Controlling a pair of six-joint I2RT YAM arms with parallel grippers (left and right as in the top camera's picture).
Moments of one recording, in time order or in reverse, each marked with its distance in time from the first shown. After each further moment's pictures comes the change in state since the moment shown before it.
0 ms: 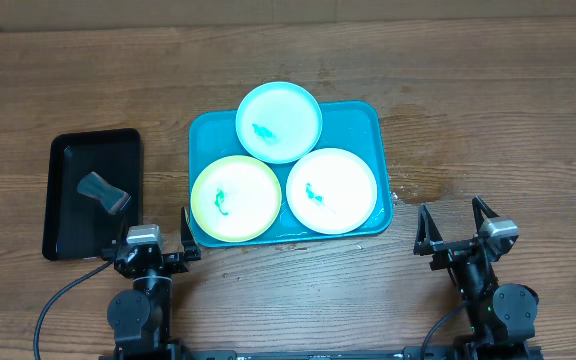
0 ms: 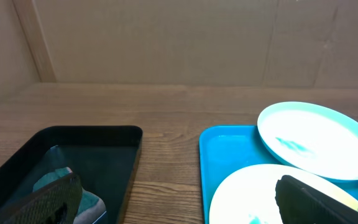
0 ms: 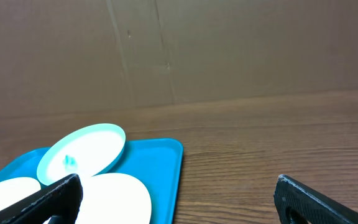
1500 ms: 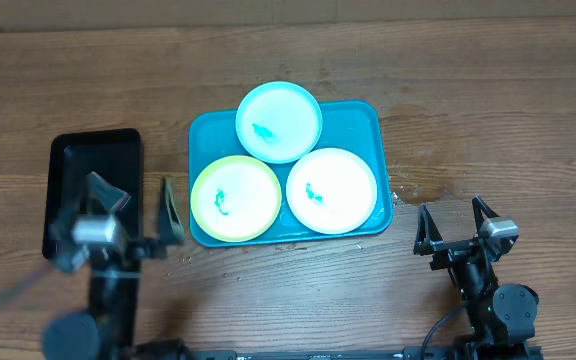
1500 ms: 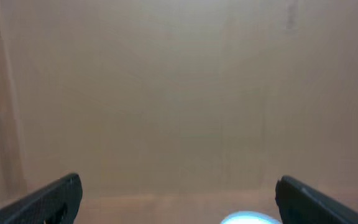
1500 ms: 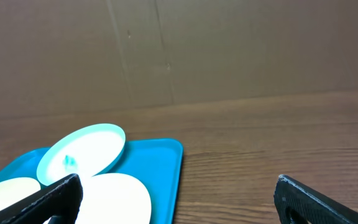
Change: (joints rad) left arm -0.002 0.335 0.615 -0.050 0.131 -0.026; right arm 0.000 0.000 0.000 0.001 0.000 0.000
